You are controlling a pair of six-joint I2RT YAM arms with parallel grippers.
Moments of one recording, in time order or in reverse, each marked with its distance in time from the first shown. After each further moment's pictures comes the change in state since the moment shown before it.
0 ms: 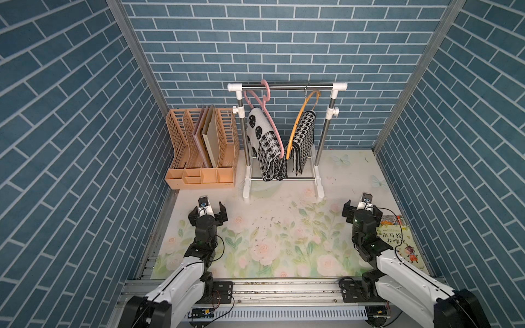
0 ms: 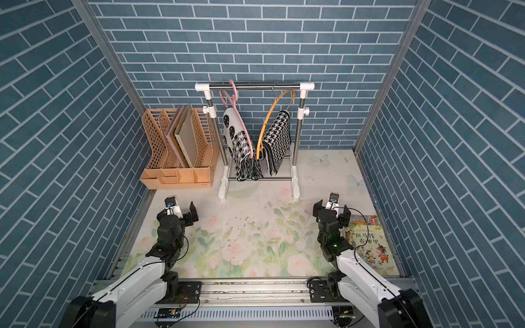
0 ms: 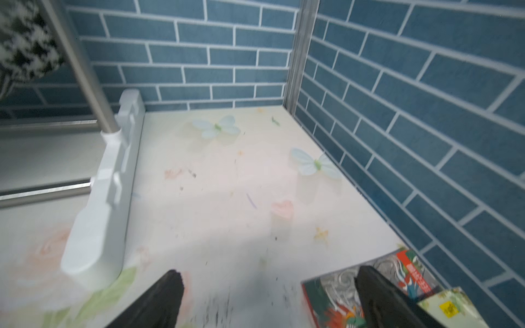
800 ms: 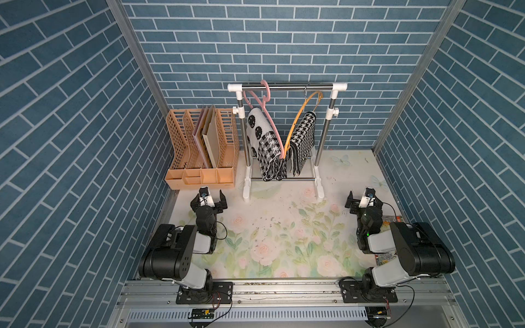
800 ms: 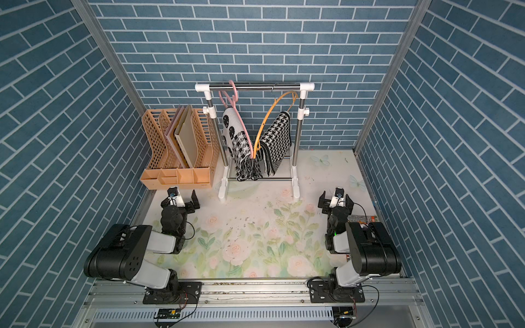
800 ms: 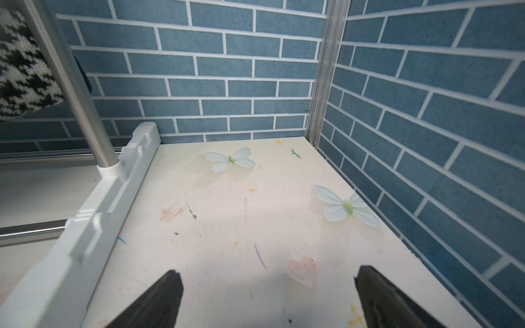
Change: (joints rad) left arm 0.122 0.563 0.116 0.605 0.182 0.043; right arm -0.308 0.606 -0.018 0.812 -0.453 -0.120
